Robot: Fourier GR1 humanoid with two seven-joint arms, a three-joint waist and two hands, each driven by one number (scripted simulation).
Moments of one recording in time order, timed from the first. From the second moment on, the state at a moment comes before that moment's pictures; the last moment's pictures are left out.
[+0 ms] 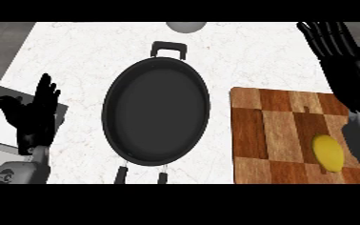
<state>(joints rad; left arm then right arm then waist) -0.10 0.38 -0.06 -1.46 0.23 0.44 0.17 -0.38 -0.54 0.09 -1.60 -0.40 0.10 -0.18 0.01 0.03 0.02</state>
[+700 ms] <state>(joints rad) 0.04 0.52 -0.08 -1.48 0.16 0.34 0.11 0.19 -0.70 -0.13 -1.43 -0.08 -0.43 -0.15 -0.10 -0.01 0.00</state>
